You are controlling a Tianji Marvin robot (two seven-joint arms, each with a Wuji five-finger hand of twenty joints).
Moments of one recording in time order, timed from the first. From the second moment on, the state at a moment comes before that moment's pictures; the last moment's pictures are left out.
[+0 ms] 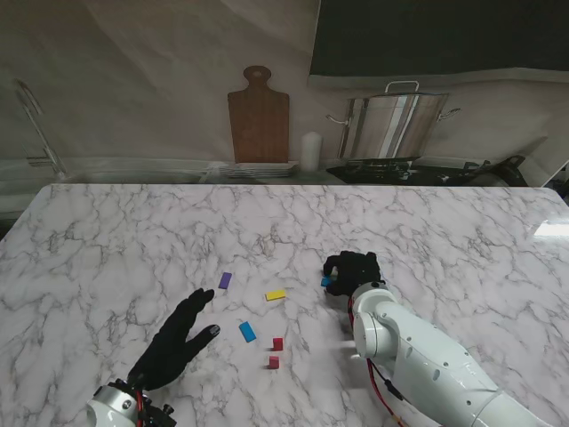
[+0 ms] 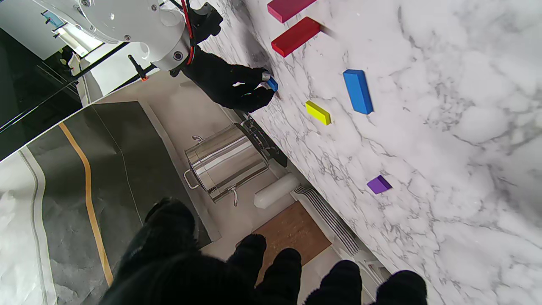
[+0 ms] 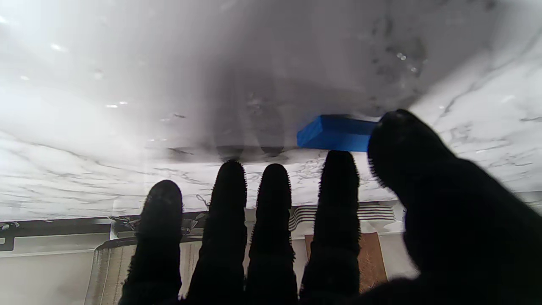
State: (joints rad) left arm 2.16 -1.12 -1.44 -1.97 0.39 -0.20 0.04; right arm -1.19 -1.16 0.72 -1.14 -0.74 0.38 -0.21; left_hand 0.86 0.12 -0.01 -0.02 0.16 0.25 0.01 0.37 0.11 0.15 -0.01 0.16 0.01 0.25 -0.02 0.08 -0.07 0.31 -0.01 0.15; right_hand 0.45 -0.69 0.97 -0.13 0.59 -0.29 0.73 0.54 0.58 -0.06 0.67 0.50 0.52 -0.03 0.63 0.42 0.18 0.21 1.18 0.66
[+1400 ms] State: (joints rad) left arm 2.15 -1.12 -1.44 -1.96 0.39 -0.20 0.04; right arm -1.17 -1.16 0.72 -1.12 -0.76 0.29 -0.23; left_hand 0.87 0.12 -0.01 -0.02 0.16 0.25 0.01 0.37 0.11 0.15 -0.01 0.16 0.01 0.25 -0.02 0.08 -0.07 0.31 -0.01 0.16; right_hand 0.60 -0.82 1.06 -0.24 0.71 -0.44 1.03 0.79 1.05 -0.13 0.55 0.54 0.77 -0.07 0.59 0.42 0.33 0.22 1.21 0.64
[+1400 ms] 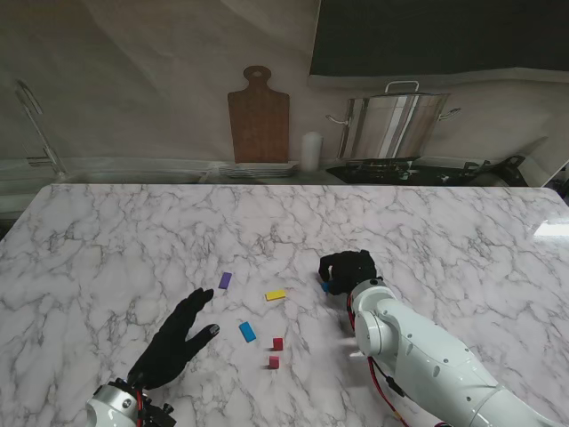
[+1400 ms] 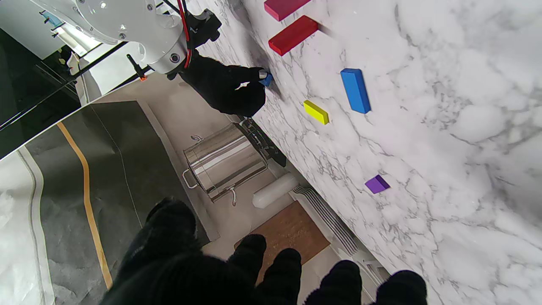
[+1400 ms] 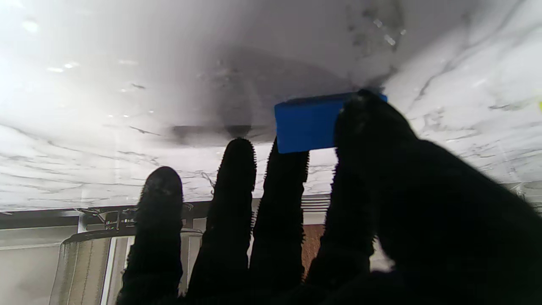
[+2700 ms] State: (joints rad) left arm 2.15 -1.12 -1.44 -1.95 0.39 -0.20 0.04; right arm -1.18 -1.16 0.71 -1.12 -0.78 0.29 -0.25; left_hand 0.87 0.12 -0.01 -0.02 0.16 0.25 0.01 0.37 0.11 0.15 -0.01 0.16 0.01 0.25 -0.02 0.08 -0.07 0.31 -0.01 0.16; right_hand 0.58 -0.76 1.01 -0.24 0.77 -0.40 0.98 0.43 0.99 -0.15 0.78 0.74 0.76 -0.09 0.82 0.50 0.29 0.22 1.22 0.64
